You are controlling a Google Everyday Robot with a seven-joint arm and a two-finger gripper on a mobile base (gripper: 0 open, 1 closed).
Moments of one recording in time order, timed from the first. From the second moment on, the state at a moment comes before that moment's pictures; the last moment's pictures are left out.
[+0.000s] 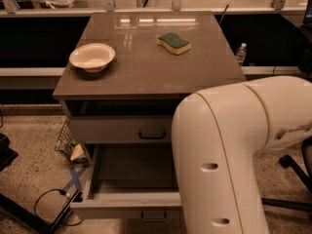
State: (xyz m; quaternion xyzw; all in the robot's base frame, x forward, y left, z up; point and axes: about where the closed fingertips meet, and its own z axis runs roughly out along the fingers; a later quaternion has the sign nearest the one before) arm 0.475 -0.166 0.382 -0.59 0.80 0.07 0.09
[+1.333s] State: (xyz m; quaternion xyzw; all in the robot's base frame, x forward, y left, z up) arm 0.404 -0.168 0.427 -0.56 0.83 0.05 0.05
